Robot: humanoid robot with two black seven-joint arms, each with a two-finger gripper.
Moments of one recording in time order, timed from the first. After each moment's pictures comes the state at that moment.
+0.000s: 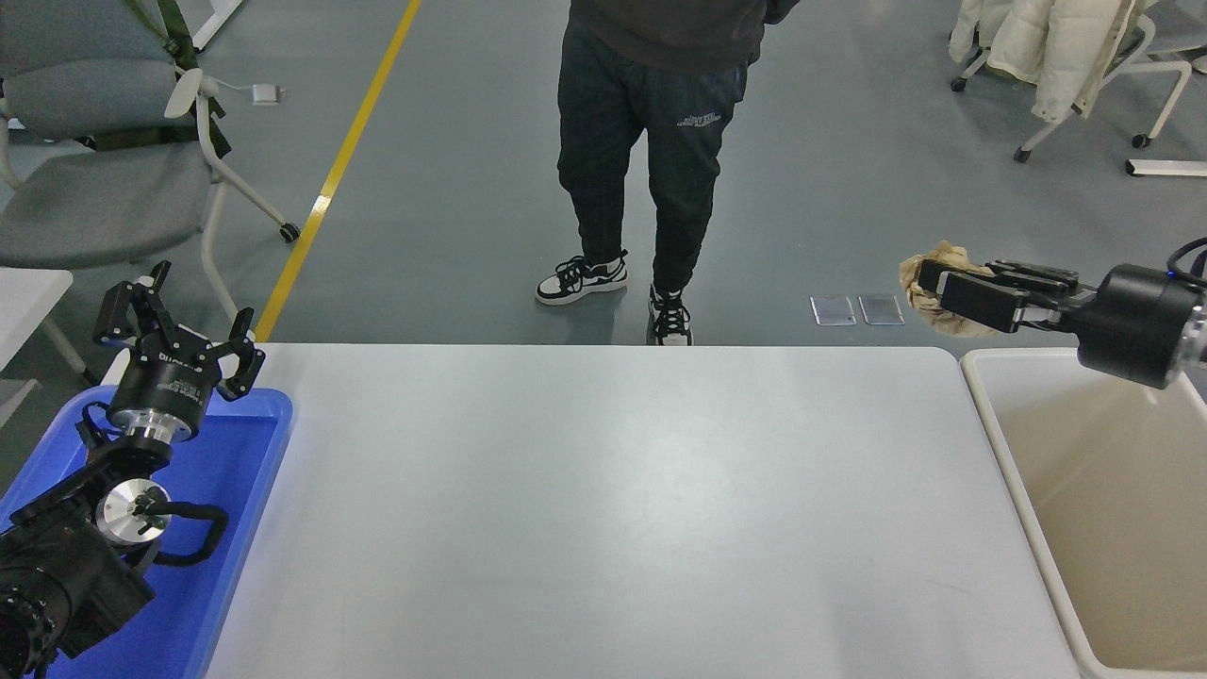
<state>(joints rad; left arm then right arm) -0.65 0.37 -0.67 -0.24 -0.07 -0.65 -0.64 1.30 -1.15 -0.26 1.36 -1.05 -0.19 0.57</state>
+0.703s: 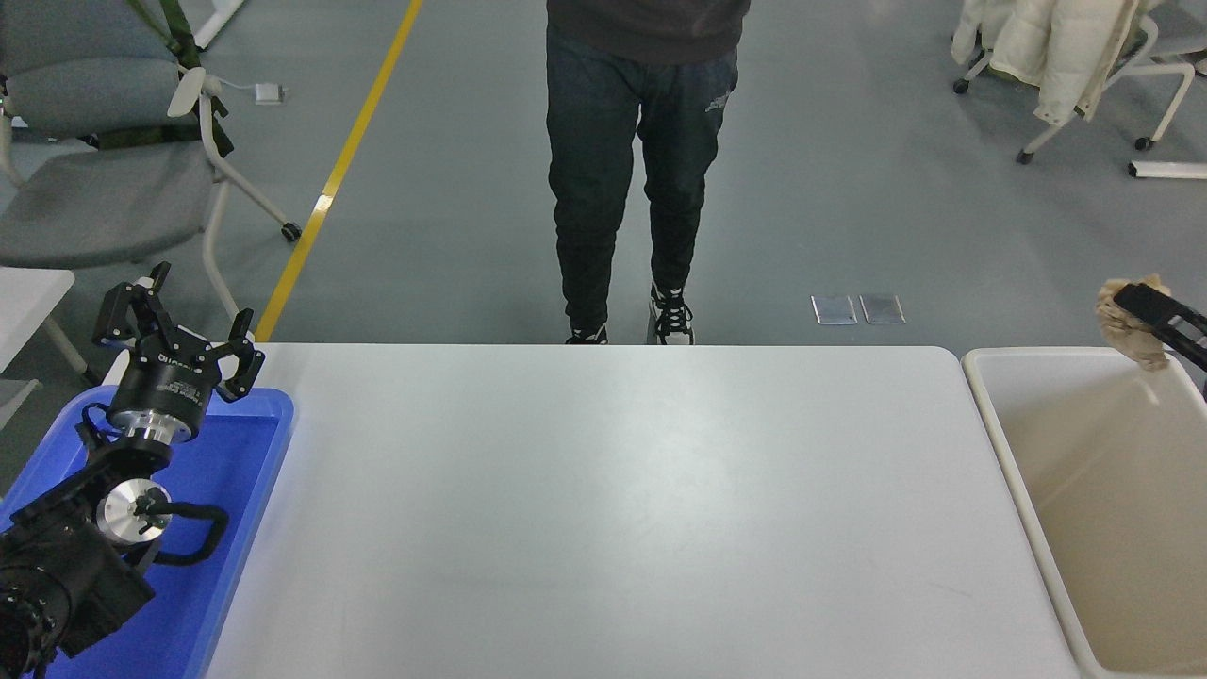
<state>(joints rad) -0.65 0.37 -0.67 -0.24 -0.07 -0.65 -0.64 0.80 -0.91 -0.13 0.73 -0.52 -0.28 0.62</state>
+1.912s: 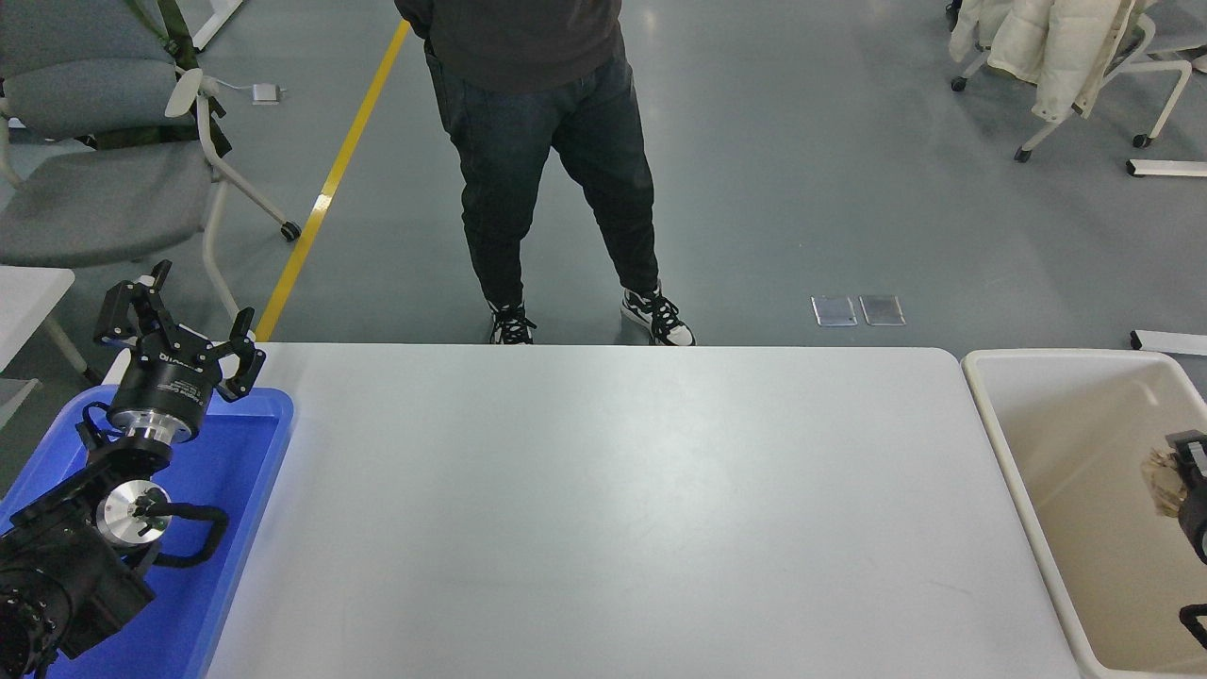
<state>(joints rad) -0.65 0.37 -0.67 -0.24 -0.07 -0.65 -0.64 0.62 -0.47 -0.01 0.14 -0.10 -0.15 0.33</state>
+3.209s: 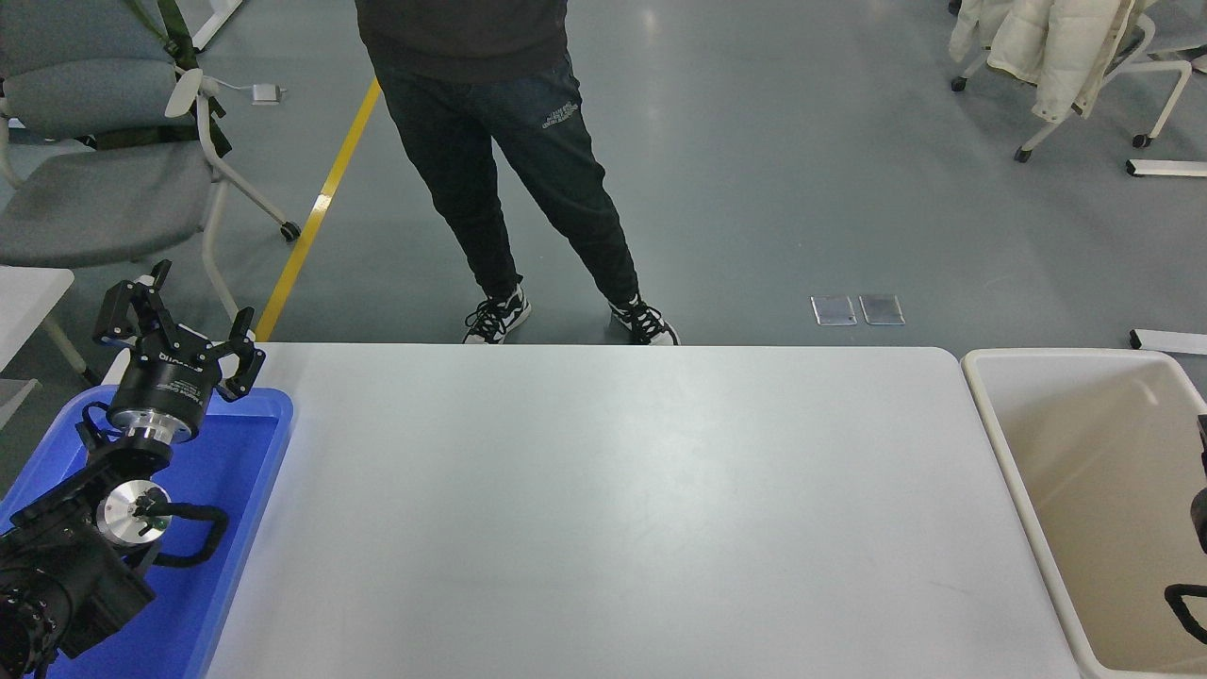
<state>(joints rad) -0.65 0.37 -0.67 -0.24 -0.07 -0.65 -0.64 0.62 -0.43 0.14 0.03 -0.07 -0.16 0.32</state>
